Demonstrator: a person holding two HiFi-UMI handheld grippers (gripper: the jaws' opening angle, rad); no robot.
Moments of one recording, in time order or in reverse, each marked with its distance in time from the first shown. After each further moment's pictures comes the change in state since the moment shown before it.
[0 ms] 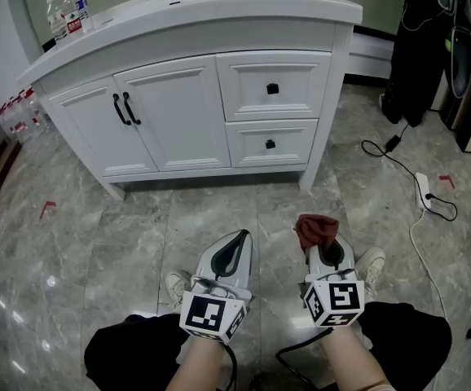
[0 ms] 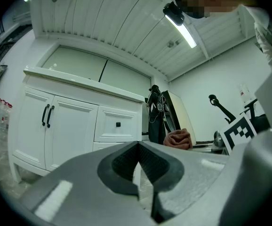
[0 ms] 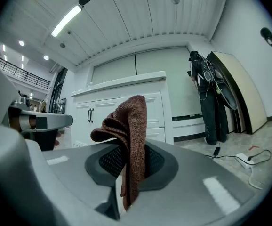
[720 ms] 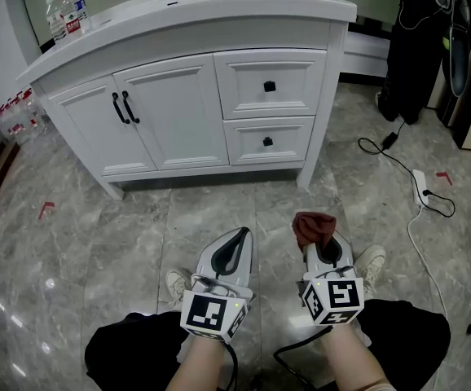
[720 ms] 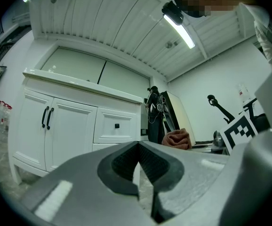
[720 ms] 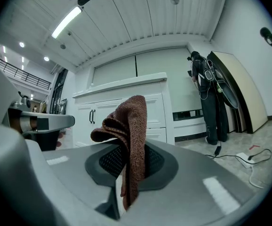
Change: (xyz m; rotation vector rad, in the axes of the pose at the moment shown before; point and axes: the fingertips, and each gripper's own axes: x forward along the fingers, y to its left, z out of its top) left arm -0.006 -0.008 0.006 0.010 -0.005 -0.007; right arm -0.008 0.007 0.005 0.007 -0.003 0.010
